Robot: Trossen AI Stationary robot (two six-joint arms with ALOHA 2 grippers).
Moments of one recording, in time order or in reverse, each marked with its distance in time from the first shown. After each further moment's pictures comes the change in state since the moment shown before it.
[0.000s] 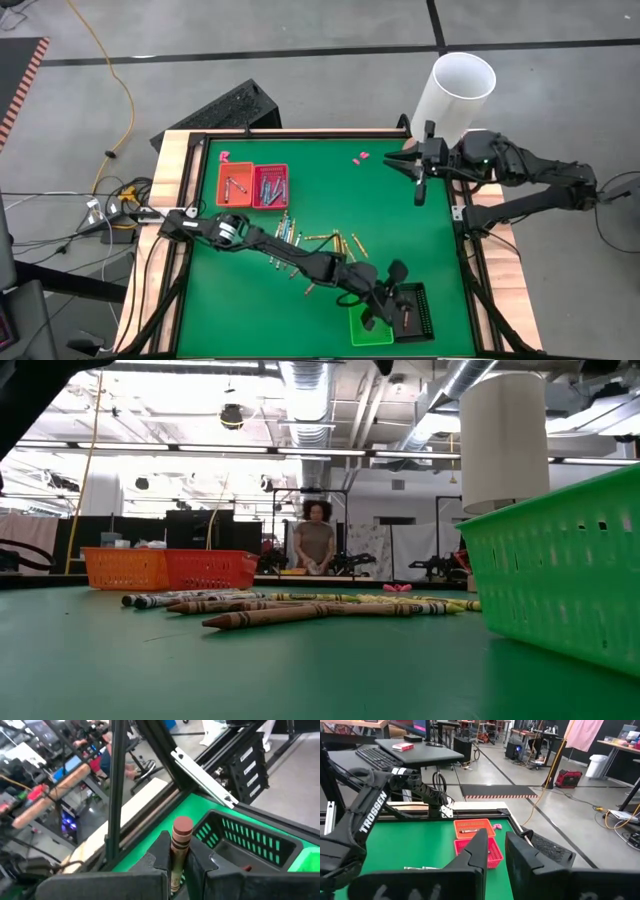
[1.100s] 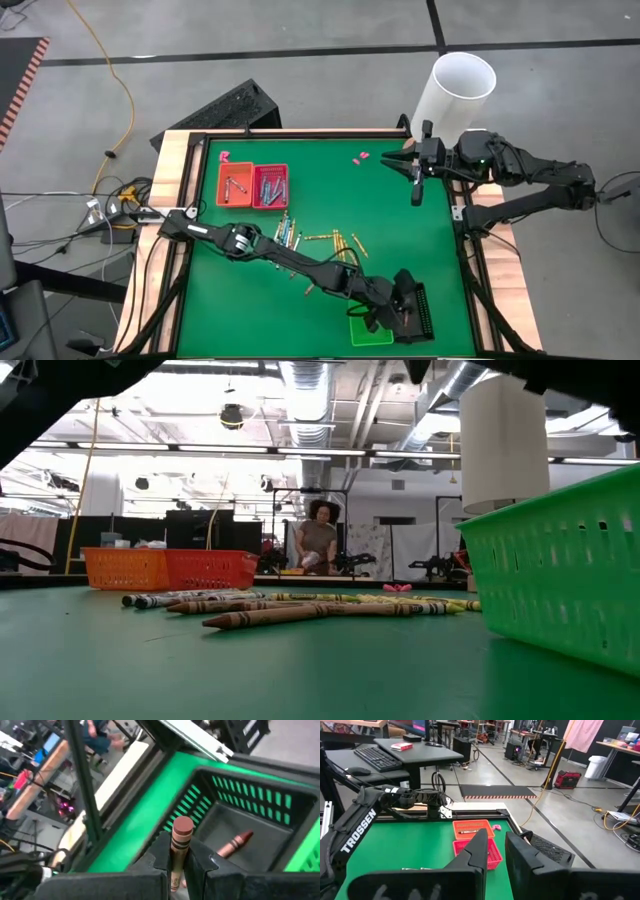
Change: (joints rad) left arm -0.024 0.189 0.316 -0.314 -0.099 0.138; right arm -0.002 0.016 0.000 0.018 0.000 -0.009
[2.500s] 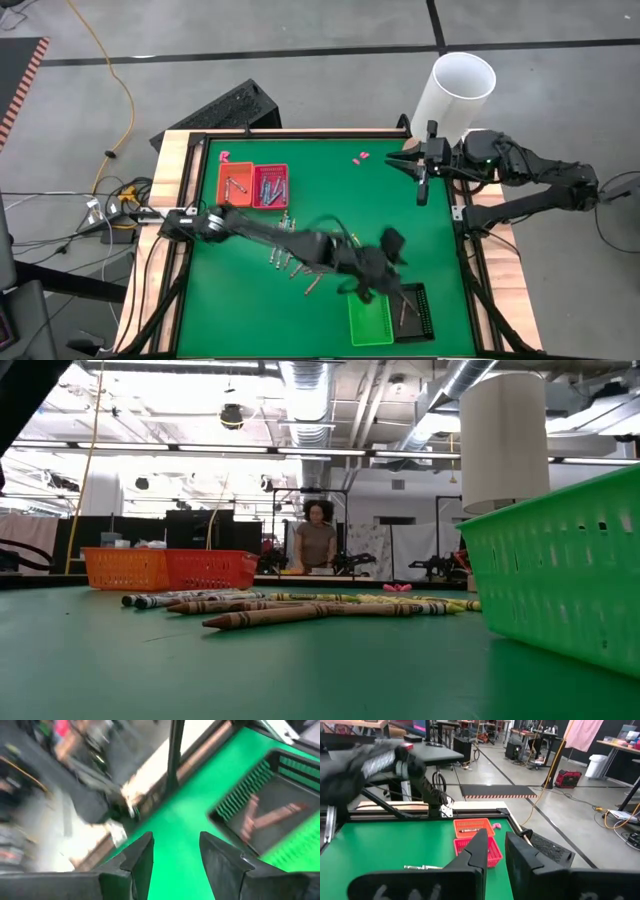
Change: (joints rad) left arm 0.060 -0.317 0.019 -0.451 -0.199 -0.097; right arm 0.001 -0.036 0.000 -0.038 0.000 0.009
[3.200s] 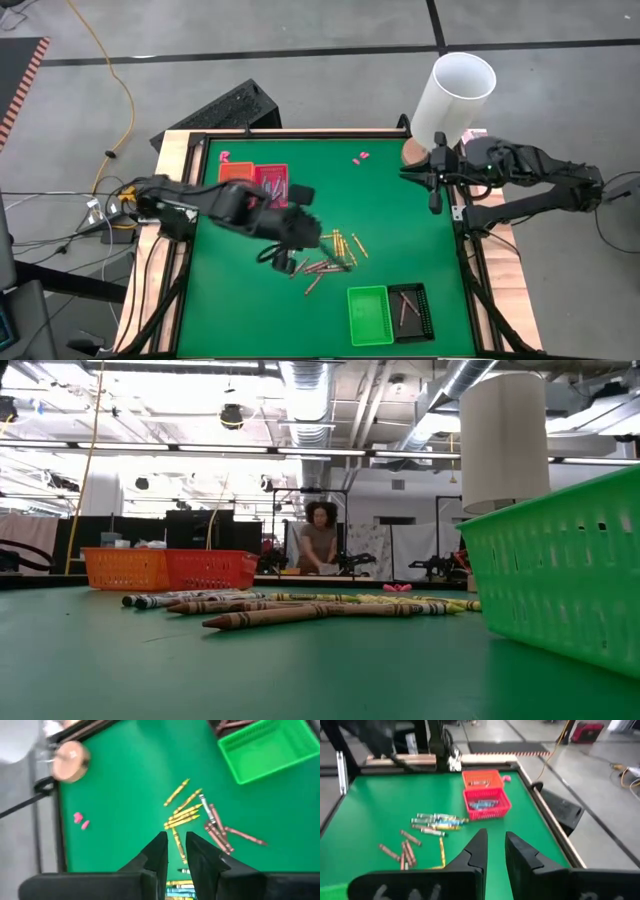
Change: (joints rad) left arm -0.028 -0.534 -0.248 -0.696 -0.105 -0.496; right arm 0.016 -0.061 0.000 -0.313 -0.026 0.083
